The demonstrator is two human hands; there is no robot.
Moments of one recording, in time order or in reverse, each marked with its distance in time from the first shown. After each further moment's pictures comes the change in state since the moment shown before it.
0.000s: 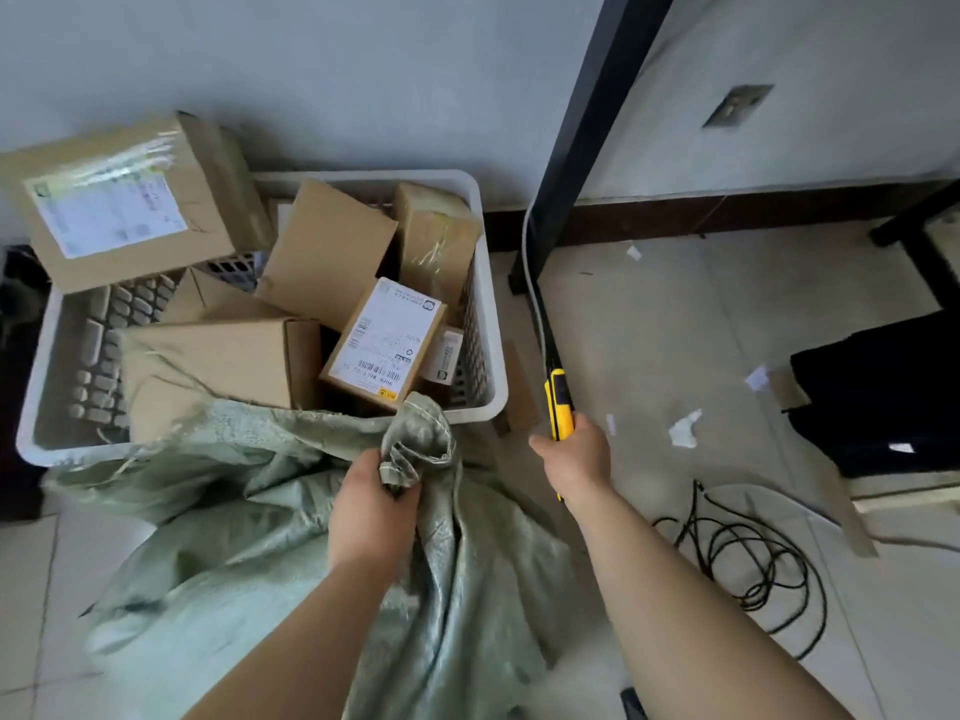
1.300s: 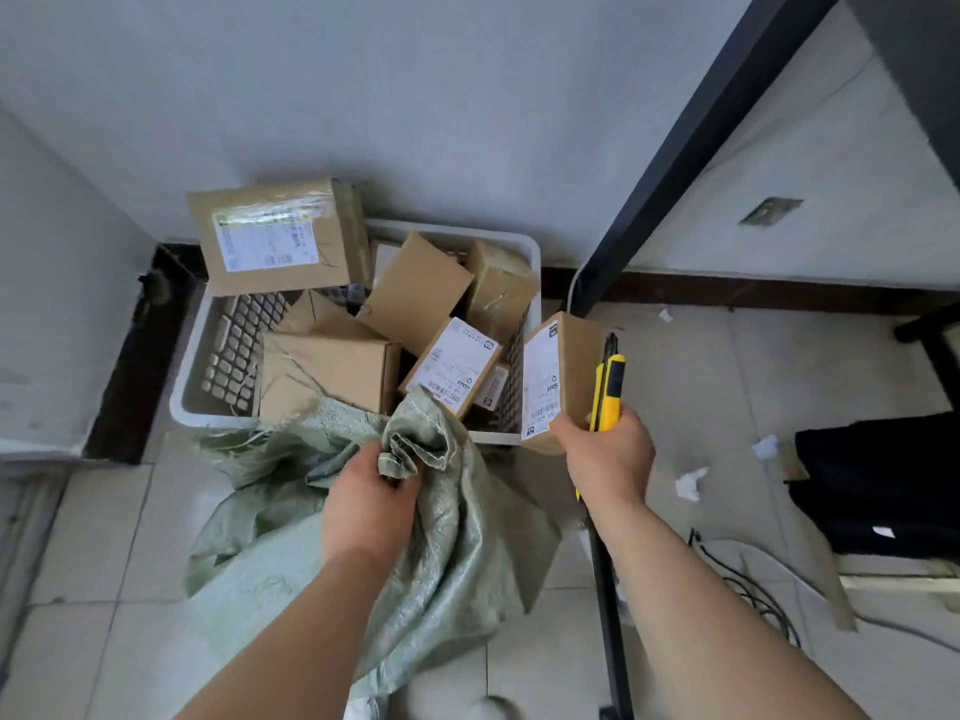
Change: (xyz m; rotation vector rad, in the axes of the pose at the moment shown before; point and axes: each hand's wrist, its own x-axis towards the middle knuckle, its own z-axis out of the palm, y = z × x) left_hand -0.041 0.042 -0.098 -0.049 0.141 -0.052; right_hand -0.099 -0.116 -0.050 0.069 0.164 -0.148
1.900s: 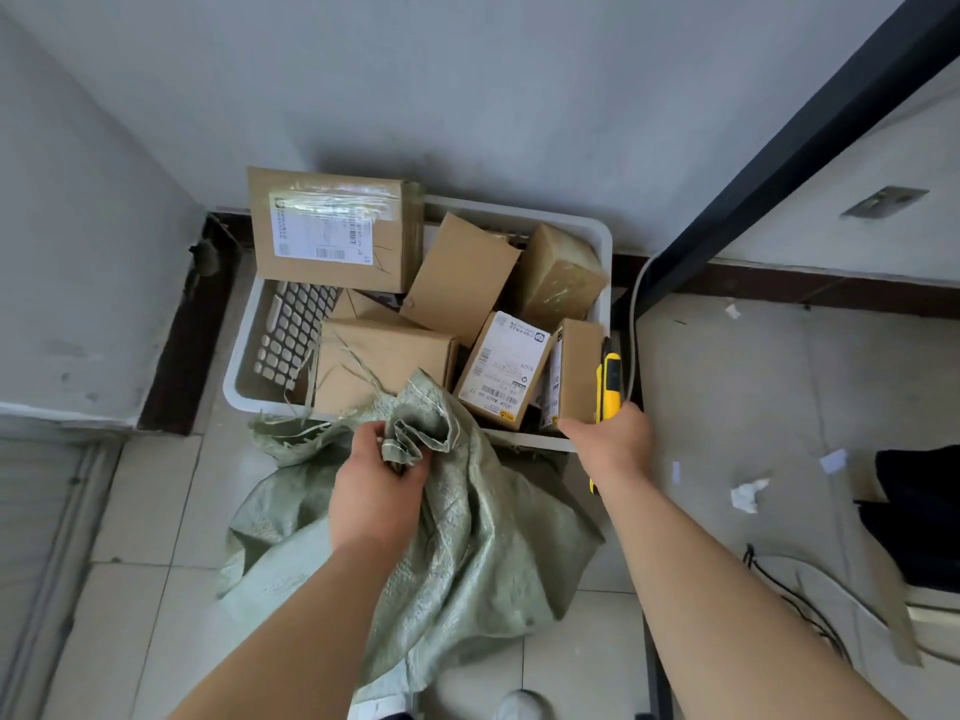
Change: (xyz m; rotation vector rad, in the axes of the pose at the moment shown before) left_hand 0.038 -0.028 -0.028 -0.056 0.035 -0.151; right_hand 0.021 -0.003 0.078 -0.265 -0.151 0.061
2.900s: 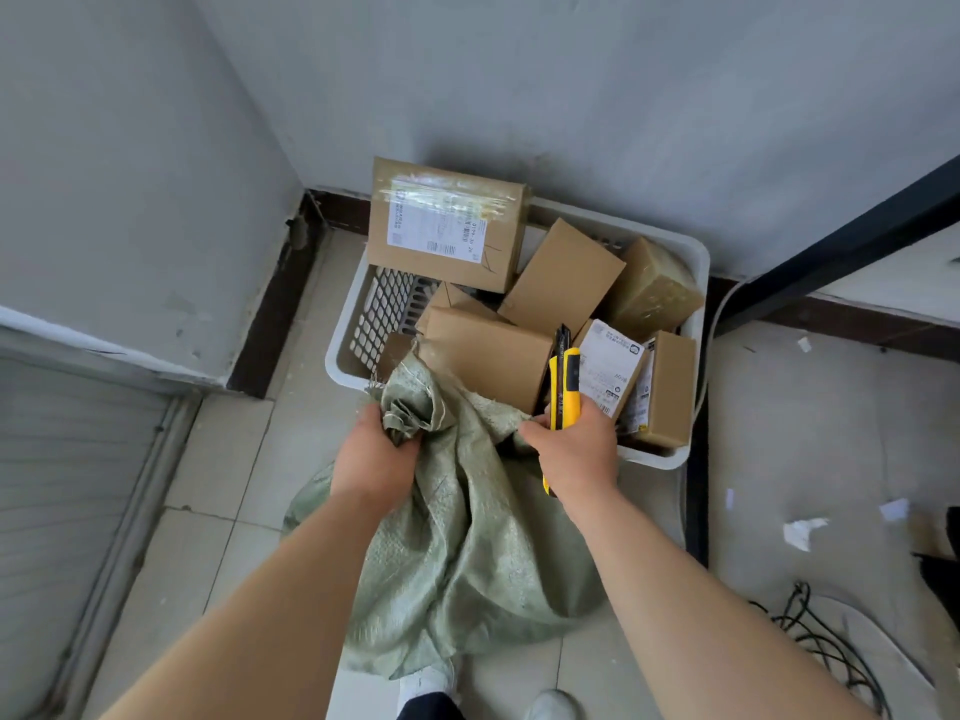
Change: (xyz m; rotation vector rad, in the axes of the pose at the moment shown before) left_hand 0.053 -0.046 -0.081 0.094 -0.056 -0.115; right_hand -0.100 -0.062 0.073 0.127 -0.248 -0.217
